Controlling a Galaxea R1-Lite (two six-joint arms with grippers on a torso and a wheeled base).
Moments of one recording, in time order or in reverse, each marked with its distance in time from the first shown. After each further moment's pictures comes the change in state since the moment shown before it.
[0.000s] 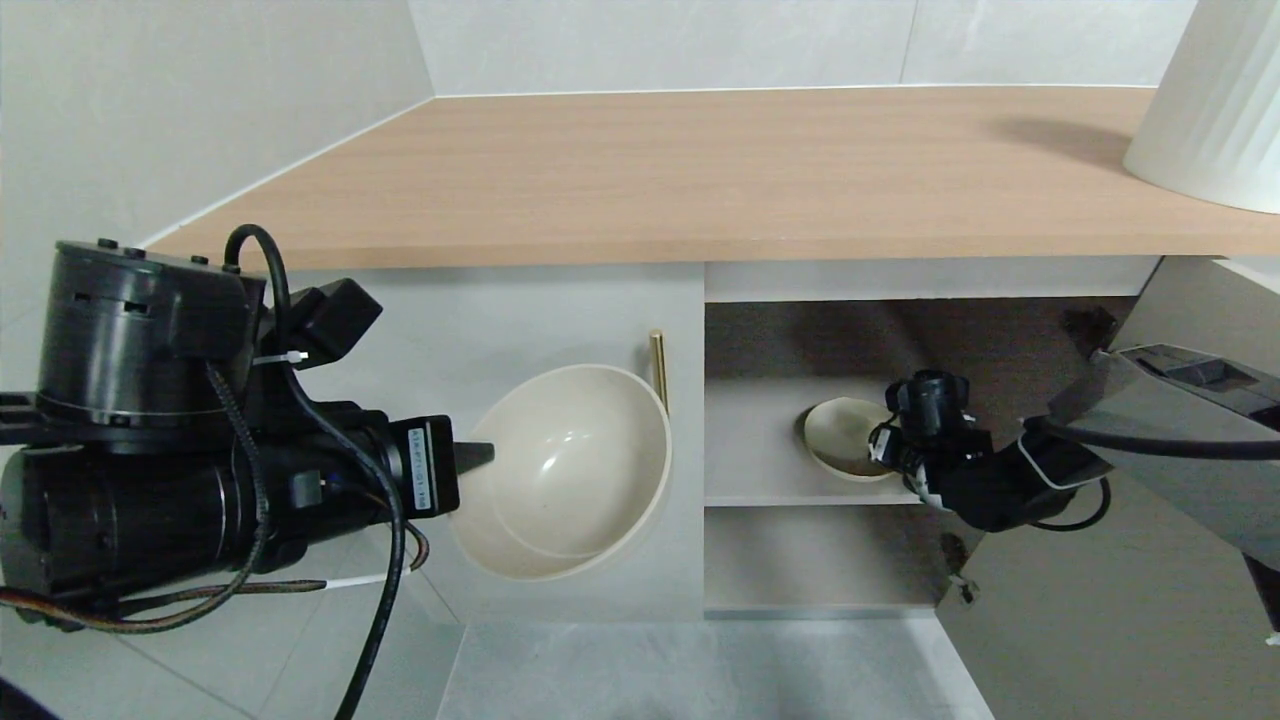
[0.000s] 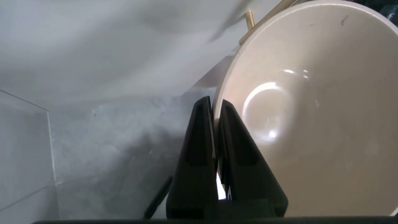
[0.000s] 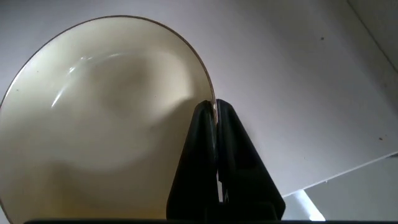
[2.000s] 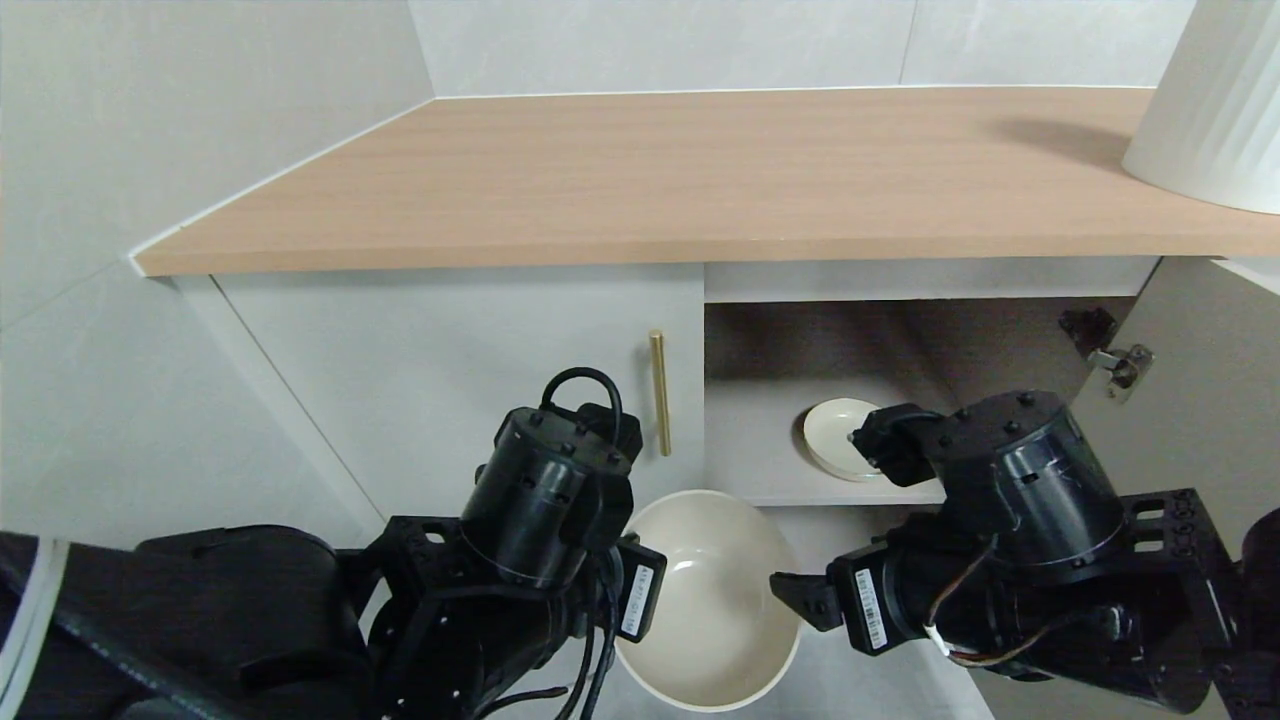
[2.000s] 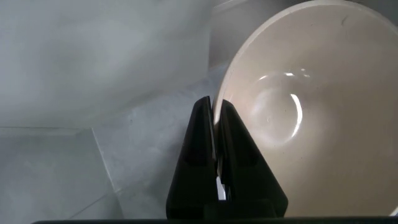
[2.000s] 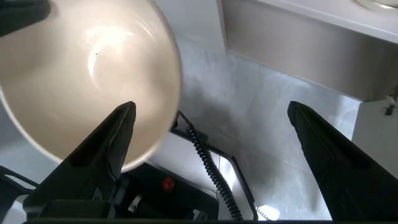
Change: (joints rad) left arm -0.354 0.326 0.030 -0.190 0.348 0.168; right arm 0.576 -0.739 0.414 0.466 0.236 -0.111
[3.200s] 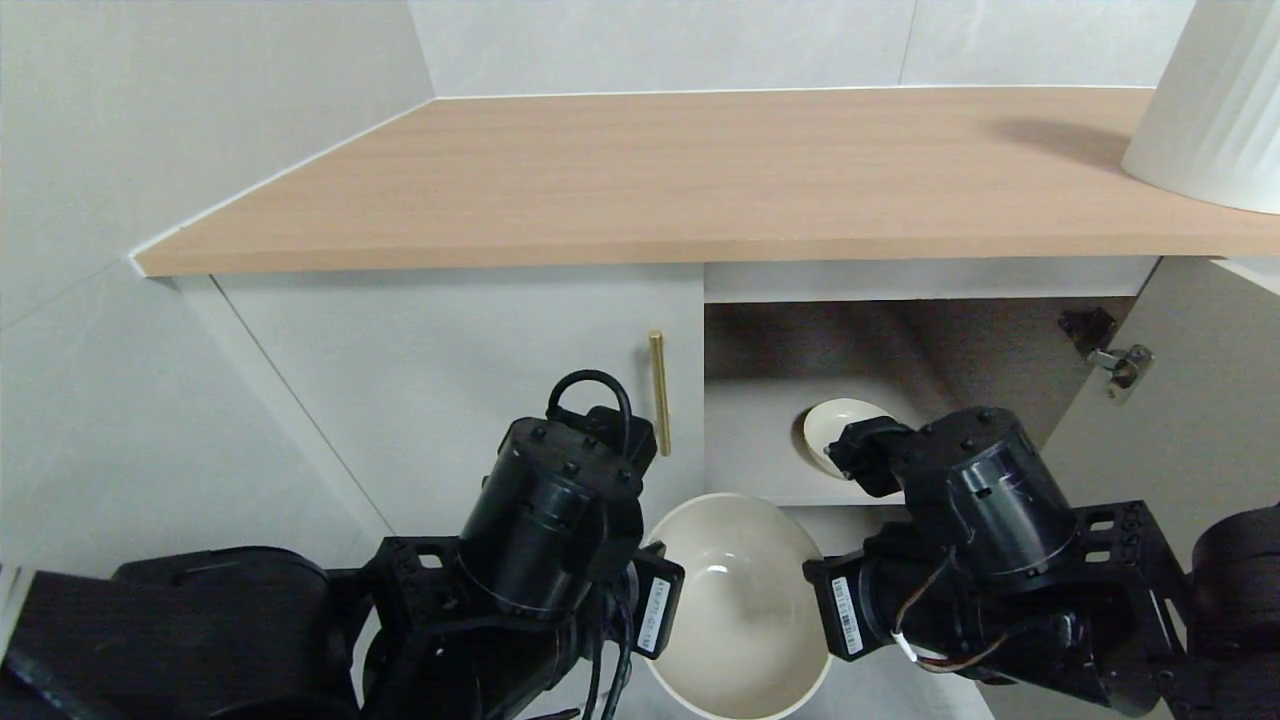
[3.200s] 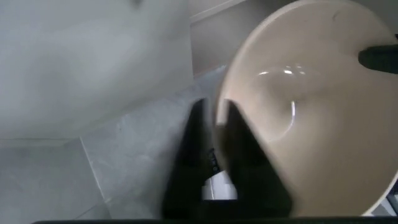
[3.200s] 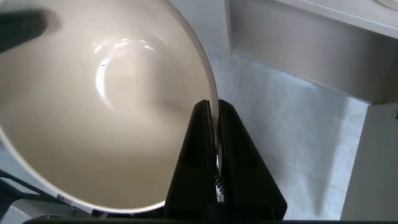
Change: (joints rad) left arm -0.038 -0.018 0.011 -0.031 0.013 -0.025; right arm 0.004 0.048 0.003 -0.035 -0.004 0.002
